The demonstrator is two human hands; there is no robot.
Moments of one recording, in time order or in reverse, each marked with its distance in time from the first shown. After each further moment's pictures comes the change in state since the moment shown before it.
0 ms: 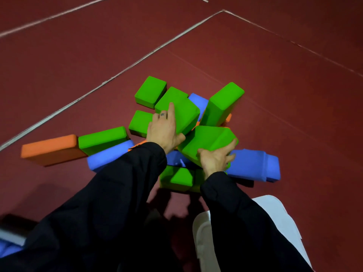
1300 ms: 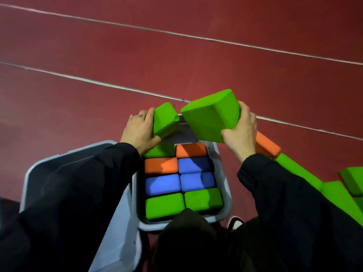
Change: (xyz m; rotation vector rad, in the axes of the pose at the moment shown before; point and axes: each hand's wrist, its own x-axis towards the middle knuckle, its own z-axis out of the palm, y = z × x) left_hand -0.569 -0.442 -0.190 0.190 0.299 -1.034; right_hand -0.526 -0.028 0.266 -0.294 -1.005 -1.333
